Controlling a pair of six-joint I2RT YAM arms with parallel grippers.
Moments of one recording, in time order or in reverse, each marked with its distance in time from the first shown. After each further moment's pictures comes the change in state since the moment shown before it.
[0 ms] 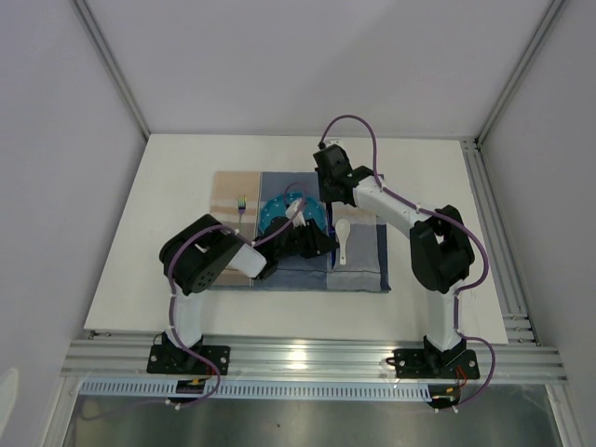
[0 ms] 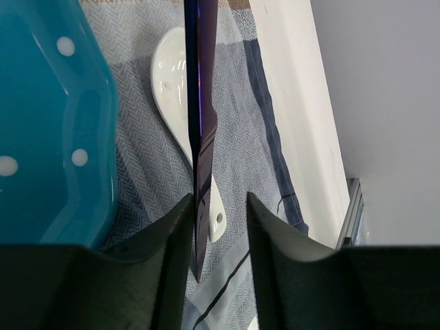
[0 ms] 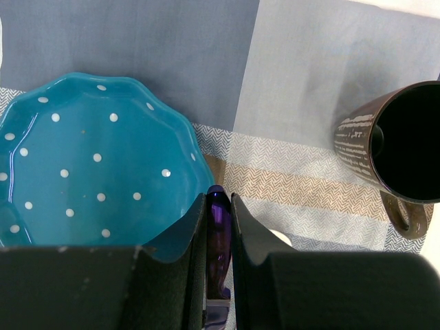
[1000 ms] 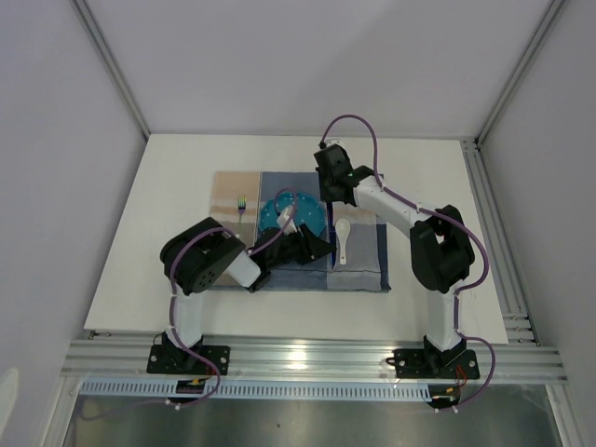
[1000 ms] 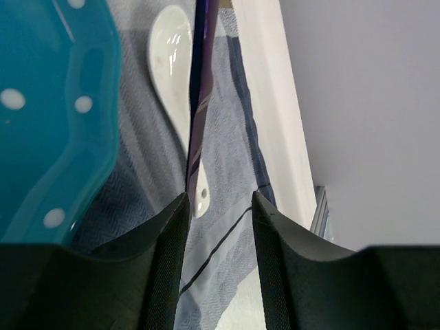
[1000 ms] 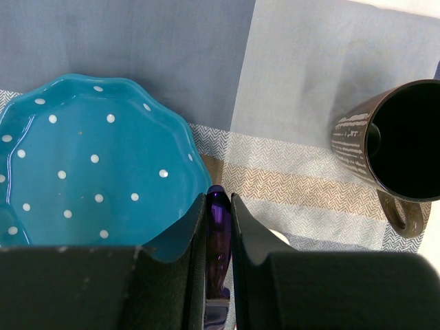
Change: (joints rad) left arm -0.006 0.005 -0.113 0.214 -0.022 -0.138; right arm -0.004 0.000 0.000 0.000 0.001 -0.001
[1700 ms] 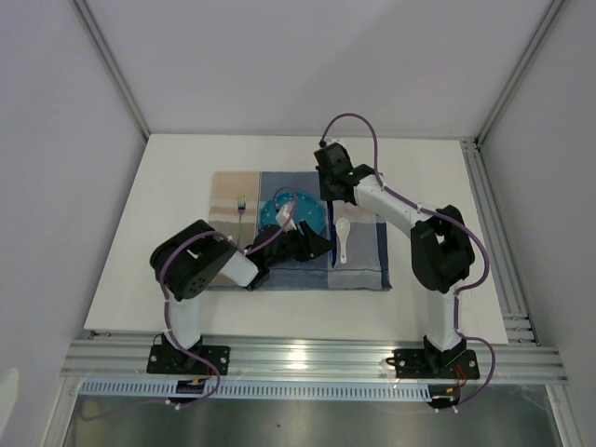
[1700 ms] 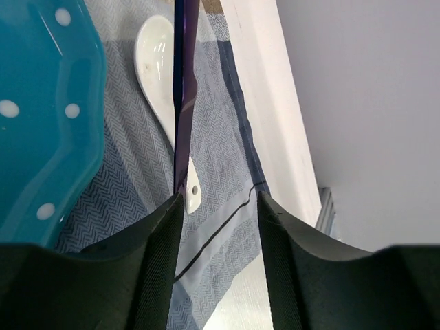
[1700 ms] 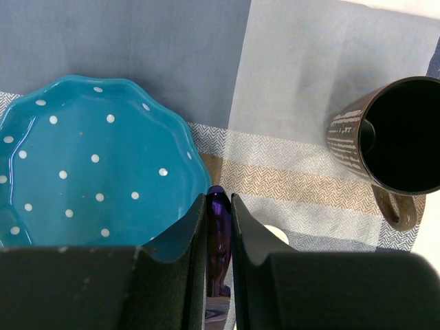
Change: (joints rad) left arm 0.000 -0.097 -0.013 -0.098 -0.020 0.068; right arm -0.002 0.000 0.016 -0.015 0.004 -0.005
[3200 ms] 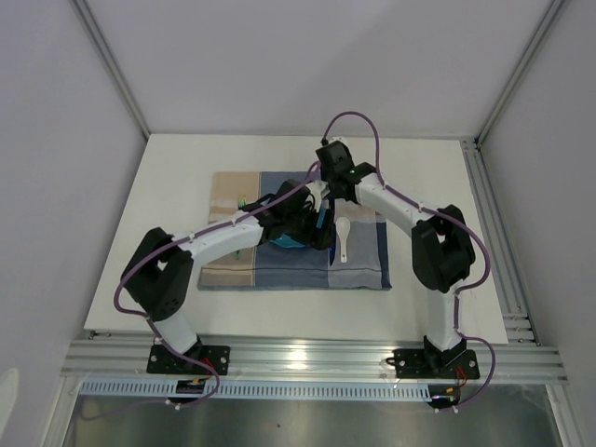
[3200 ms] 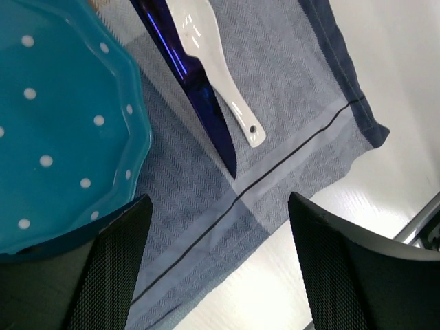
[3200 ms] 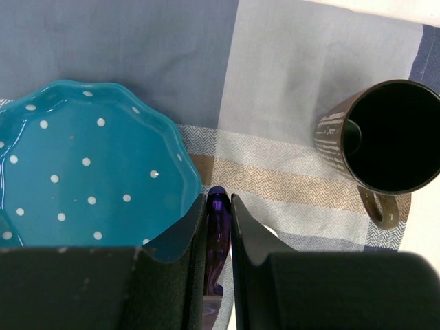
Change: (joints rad) left arm -0.027 -0.207 0.557 -1.326 -0.057 0.681; right arm -0.009 0.002 0.013 -0.013 0.015 -0.012
